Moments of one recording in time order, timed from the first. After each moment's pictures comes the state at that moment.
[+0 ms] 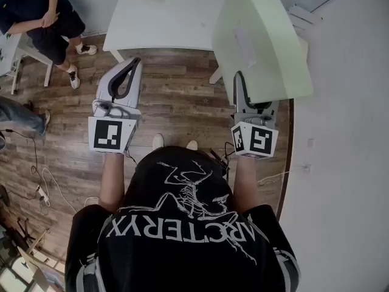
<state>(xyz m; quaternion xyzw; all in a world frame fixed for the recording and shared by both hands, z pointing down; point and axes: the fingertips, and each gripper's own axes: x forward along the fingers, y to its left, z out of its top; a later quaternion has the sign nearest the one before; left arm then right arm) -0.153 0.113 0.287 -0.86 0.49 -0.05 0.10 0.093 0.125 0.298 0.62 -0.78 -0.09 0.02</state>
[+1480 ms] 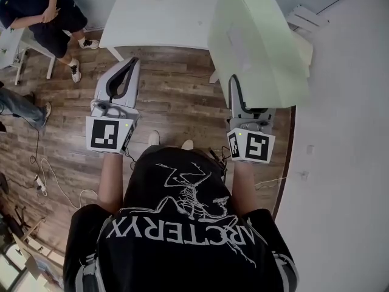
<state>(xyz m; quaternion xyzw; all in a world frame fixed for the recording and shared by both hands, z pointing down) -0.099 0.105 0.294 -0.85 0.51 -0.05 0.10 0.137 0.118 0.306 0.59 -0.80 -0.08 0.01</state>
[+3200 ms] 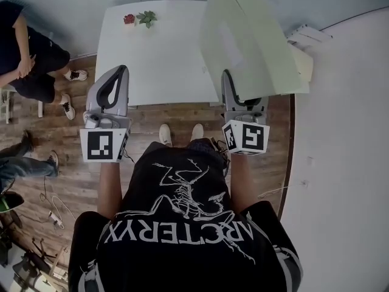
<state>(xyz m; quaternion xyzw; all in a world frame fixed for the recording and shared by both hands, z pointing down) -0.184 -0.210 0.306 -0.86 0.49 -0.05 0.09 0.065 -0.199 0.332 0.62 -0.78 -0.04 0.02</state>
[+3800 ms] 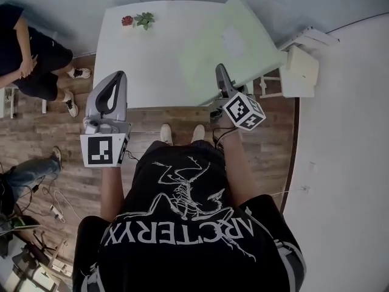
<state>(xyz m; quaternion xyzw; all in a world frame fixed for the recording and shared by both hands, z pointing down) -0.154 -0.223 0.313 -0.85 0.51 -0.08 0.08 0.122 -0.275 0.467 0.59 -0.74 0.29 -0.11</state>
